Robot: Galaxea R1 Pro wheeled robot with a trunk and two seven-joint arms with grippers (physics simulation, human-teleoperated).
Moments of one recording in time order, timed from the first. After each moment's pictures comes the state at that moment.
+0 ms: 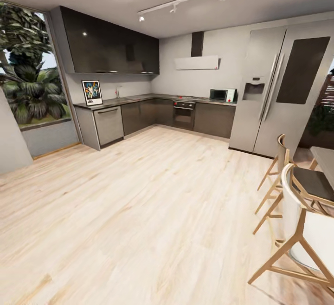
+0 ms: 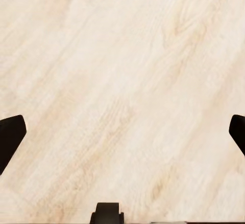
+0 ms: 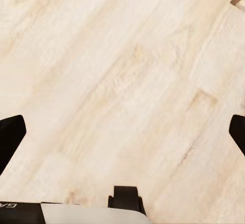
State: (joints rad) left arm 0.04 -0.01 0.01 -0.71 0.00 0.00 0.00; right arm -0.08 -0.01 0.00 -0.35 0.04 -0.18 0.00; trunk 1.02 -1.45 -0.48
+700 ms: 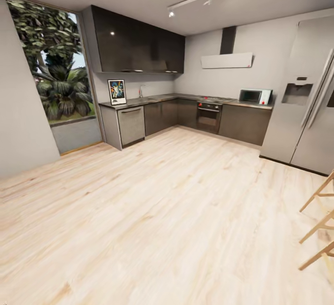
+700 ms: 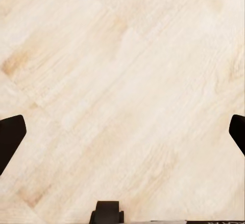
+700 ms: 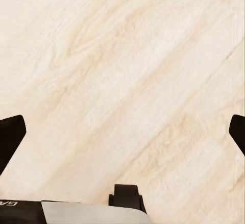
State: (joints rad) left arm 0.04 -0.01 0.01 -0.71 0.00 0.00 0.00; right arm -0.08 -0.01 0.00 -0.35 0.04 -0.18 0.00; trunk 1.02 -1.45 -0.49
